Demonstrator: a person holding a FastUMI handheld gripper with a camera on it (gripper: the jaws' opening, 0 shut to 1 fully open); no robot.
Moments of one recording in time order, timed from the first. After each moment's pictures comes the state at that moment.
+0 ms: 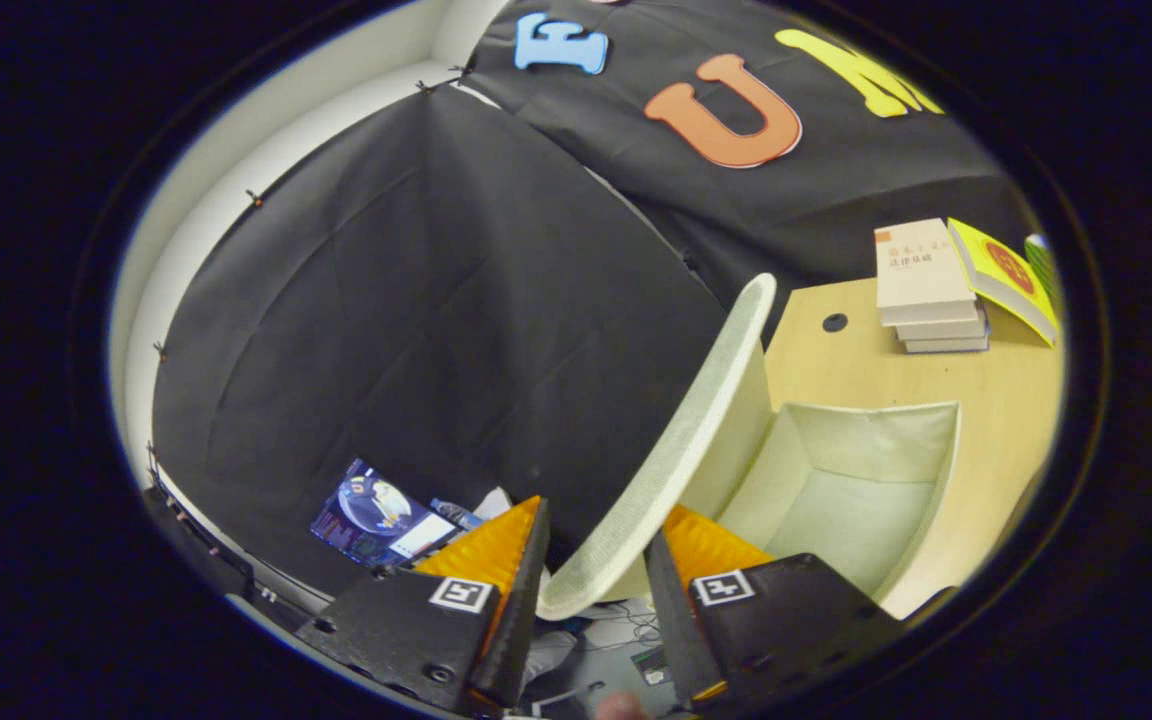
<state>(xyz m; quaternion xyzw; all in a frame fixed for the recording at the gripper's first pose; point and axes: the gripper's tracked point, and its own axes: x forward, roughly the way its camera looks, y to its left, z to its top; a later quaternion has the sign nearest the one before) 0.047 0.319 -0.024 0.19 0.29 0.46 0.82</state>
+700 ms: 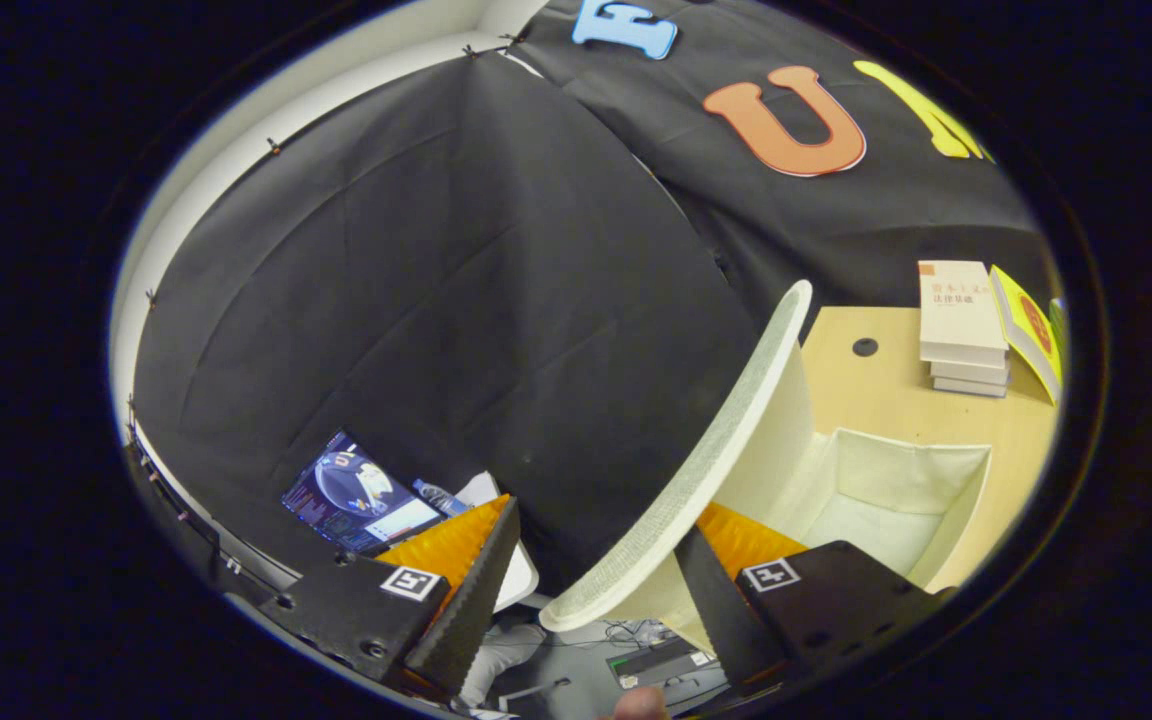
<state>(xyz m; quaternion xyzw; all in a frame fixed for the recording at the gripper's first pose) 0.042 0.384 -0.010 0.14 0.29 0.47 0.82</state>
